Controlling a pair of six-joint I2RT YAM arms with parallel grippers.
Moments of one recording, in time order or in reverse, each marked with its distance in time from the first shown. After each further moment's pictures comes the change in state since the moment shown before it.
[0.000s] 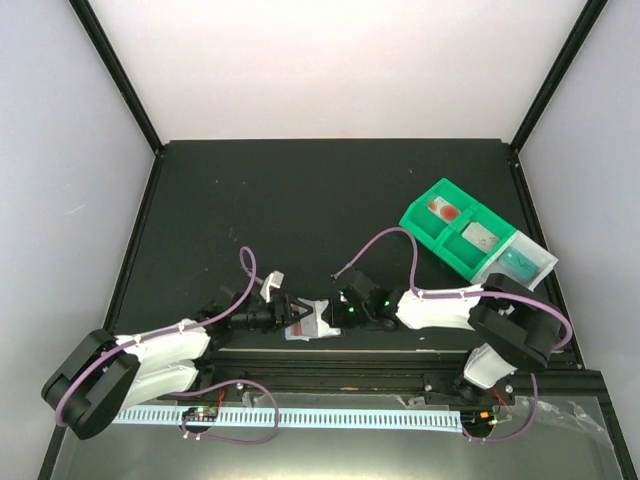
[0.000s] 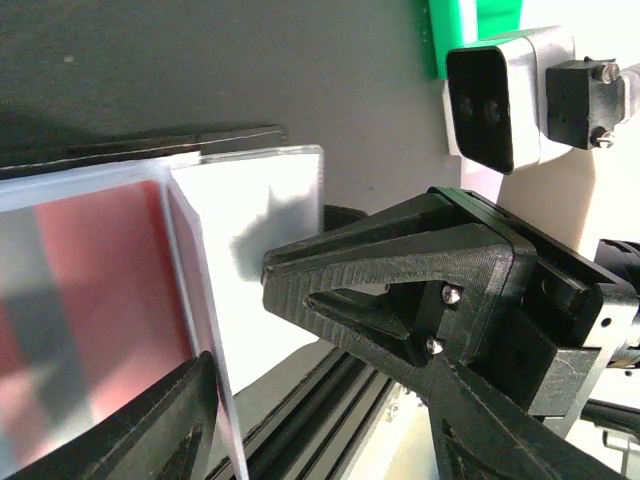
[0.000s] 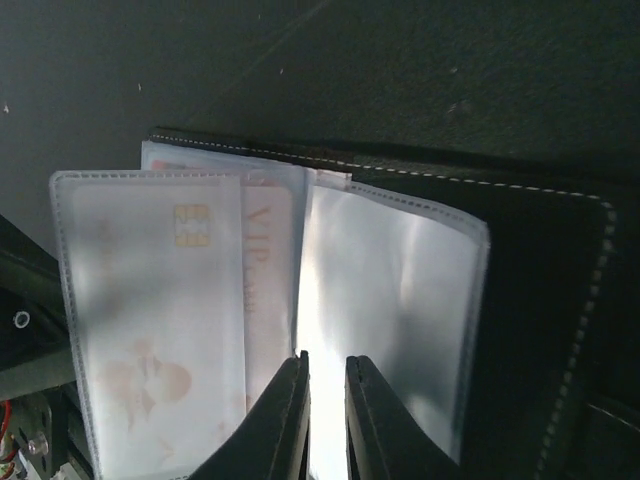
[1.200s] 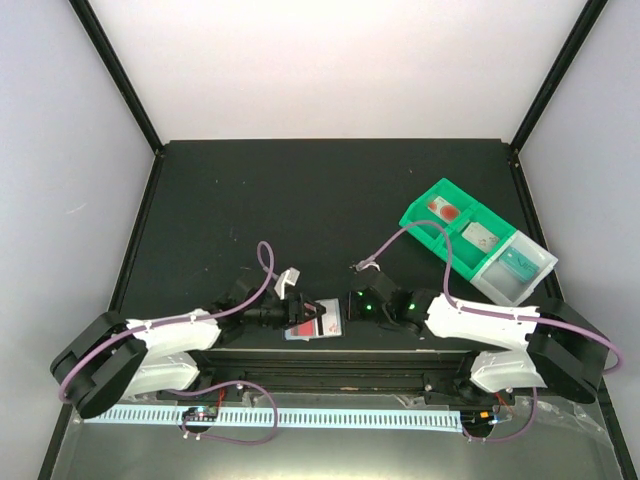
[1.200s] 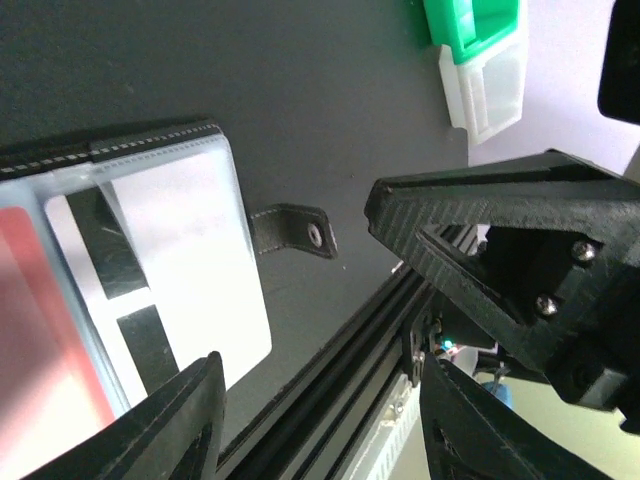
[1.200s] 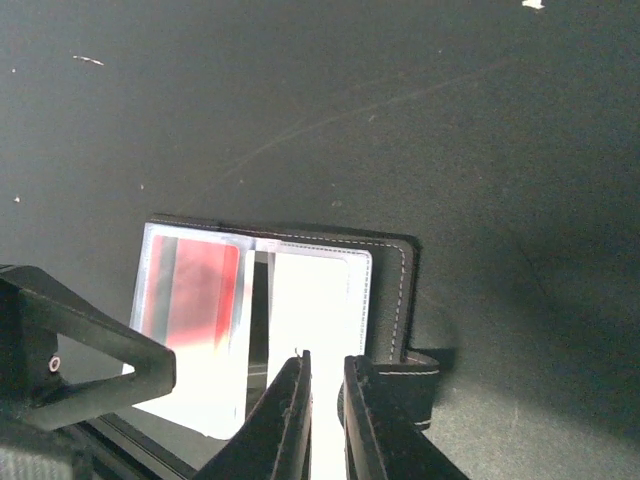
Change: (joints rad) left arm -0.127 0.110 0.108 0.010 -0.057 0.022; right arm -0.002 -0.290 -0.045 -0.203 0.252 -0.033
